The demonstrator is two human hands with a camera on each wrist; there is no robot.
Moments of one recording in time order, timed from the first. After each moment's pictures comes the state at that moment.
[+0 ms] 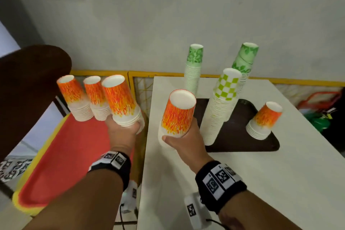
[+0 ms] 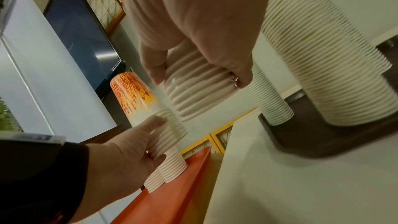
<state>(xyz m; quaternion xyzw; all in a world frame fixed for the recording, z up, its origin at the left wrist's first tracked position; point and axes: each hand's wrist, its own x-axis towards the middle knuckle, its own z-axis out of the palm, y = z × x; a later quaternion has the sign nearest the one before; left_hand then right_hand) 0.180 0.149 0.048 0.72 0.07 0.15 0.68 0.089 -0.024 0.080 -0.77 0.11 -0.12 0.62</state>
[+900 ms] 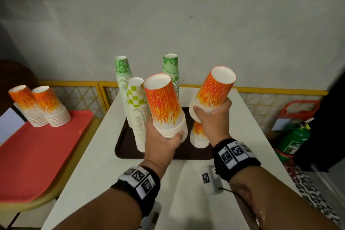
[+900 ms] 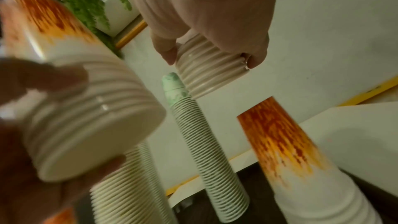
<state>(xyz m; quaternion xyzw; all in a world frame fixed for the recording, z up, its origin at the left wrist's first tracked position) 0.028 -0.197 0.111 0.69 -0.15 0.21 0.67 0.051 -0.355 0.140 -0.73 0.18 -0.30 0.58</state>
